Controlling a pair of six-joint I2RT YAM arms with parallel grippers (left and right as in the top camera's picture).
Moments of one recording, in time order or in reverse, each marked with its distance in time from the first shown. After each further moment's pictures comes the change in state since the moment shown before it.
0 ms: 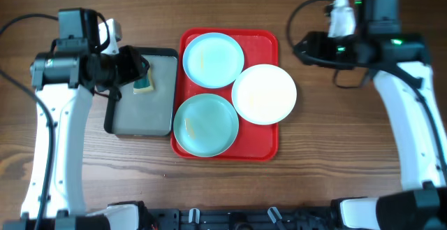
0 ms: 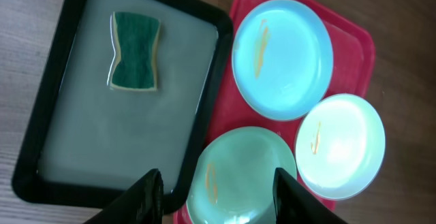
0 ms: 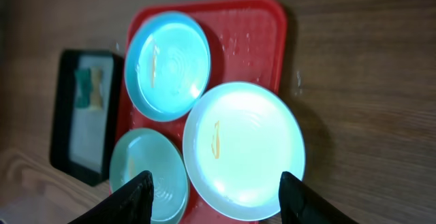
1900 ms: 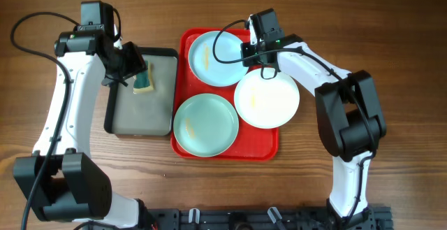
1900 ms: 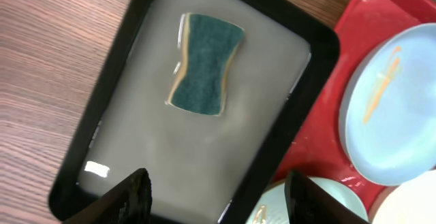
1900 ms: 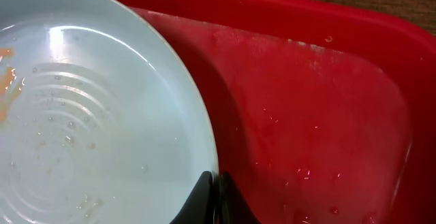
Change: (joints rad) left arm 0.000 0.220 0.003 0.066 -0.214 -0.080; right arm 0.286 0.595 -0.006 0.613 0.307 0.019
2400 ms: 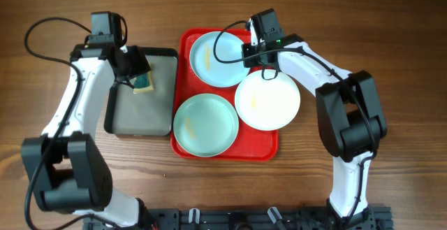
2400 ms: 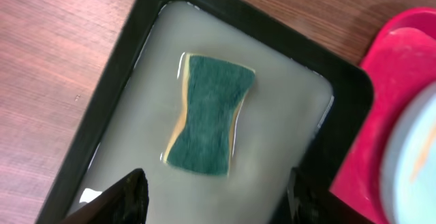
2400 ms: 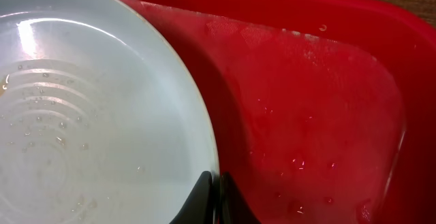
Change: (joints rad) left arm 0.000 0.049 -0.169 0.306 -0.037 0.019; right arm -0.002 -0.002 0.000 -0.023 0.006 0.000
